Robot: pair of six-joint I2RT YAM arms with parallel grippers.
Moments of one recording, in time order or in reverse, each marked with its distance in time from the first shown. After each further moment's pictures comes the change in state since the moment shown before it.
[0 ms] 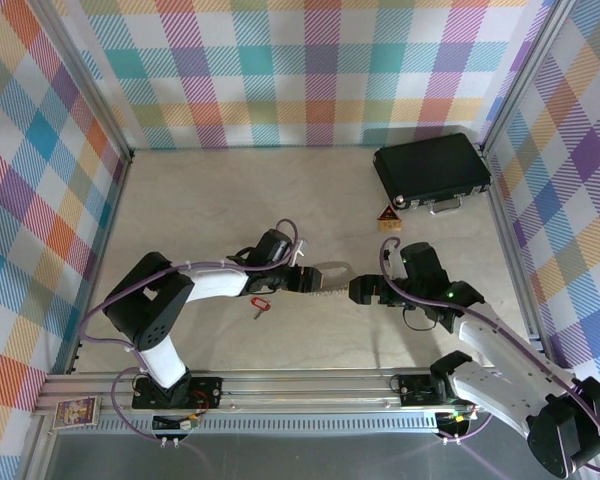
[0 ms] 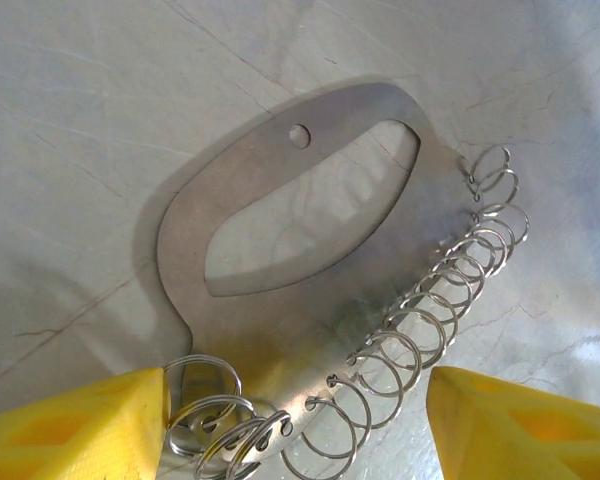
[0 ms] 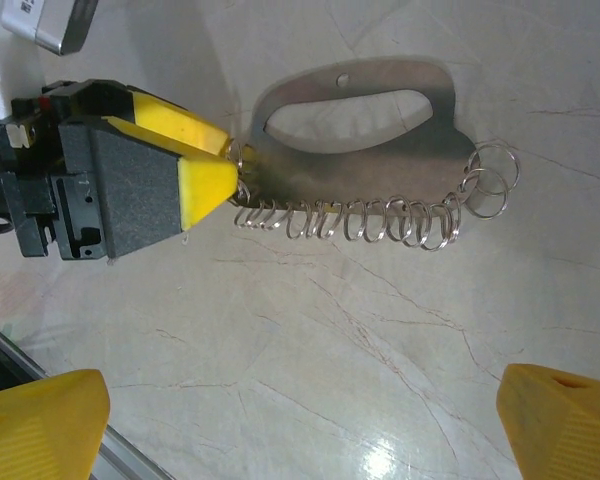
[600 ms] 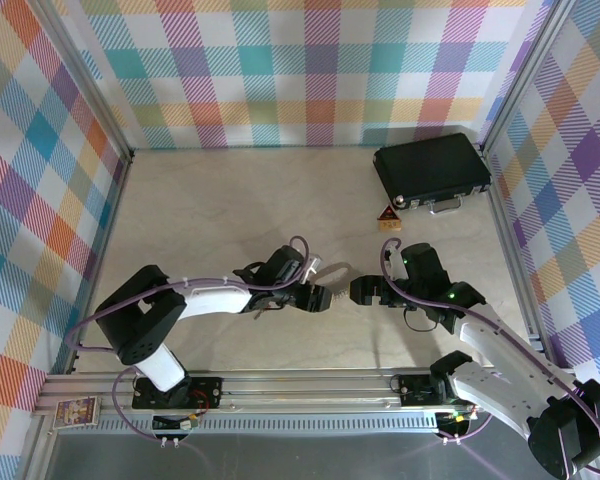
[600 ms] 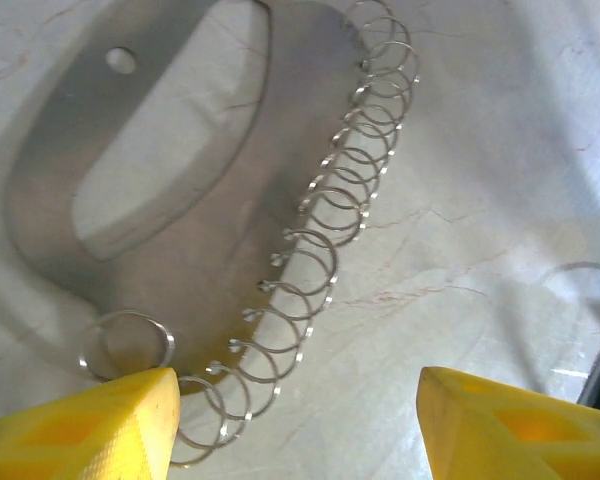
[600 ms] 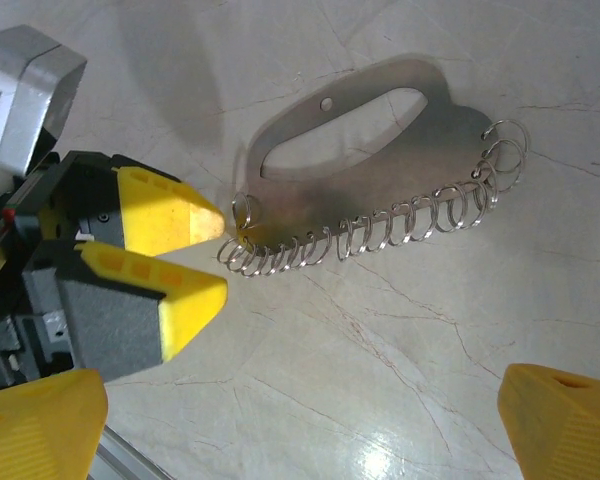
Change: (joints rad) left arm -0.160 -0.090 -0.049 -0.014 -0.050 -0.026; right arm 0.000 -0.007 0.000 -0.015 0.008 0.000
